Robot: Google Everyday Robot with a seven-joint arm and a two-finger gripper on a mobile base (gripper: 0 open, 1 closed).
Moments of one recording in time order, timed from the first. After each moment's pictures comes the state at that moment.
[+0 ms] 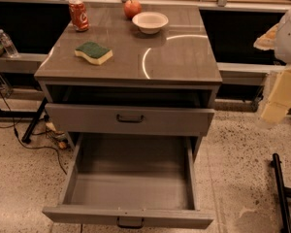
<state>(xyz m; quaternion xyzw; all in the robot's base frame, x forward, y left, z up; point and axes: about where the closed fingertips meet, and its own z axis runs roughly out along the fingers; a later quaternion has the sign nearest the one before) 0.438 -0.217 0.976 -0.60 0.78 -0.03 0.16</state>
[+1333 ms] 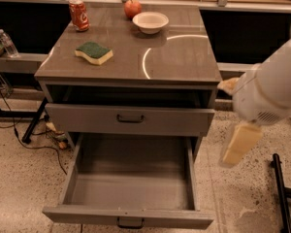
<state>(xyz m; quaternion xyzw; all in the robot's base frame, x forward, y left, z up) 0.428 -0.173 0.878 -0.64 0.74 -0.01 0.19</state>
